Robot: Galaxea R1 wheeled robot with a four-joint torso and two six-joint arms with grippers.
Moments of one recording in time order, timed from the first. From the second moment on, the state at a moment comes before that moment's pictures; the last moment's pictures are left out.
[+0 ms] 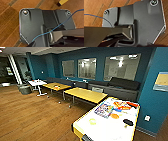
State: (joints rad) left arm 1.57 2.92 -2.59 0.09 -0.18 -0.07; right arm -1.54 2.98 -2.57 -0.02 0.03 -0.01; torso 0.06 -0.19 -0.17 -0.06
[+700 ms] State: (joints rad) left arm 1.57 2.92 -2.59 0.09 -0.18 -0.07; right arm -1.54 2.98 -2.57 -0.02 0.03 -0.01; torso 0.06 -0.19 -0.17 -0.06
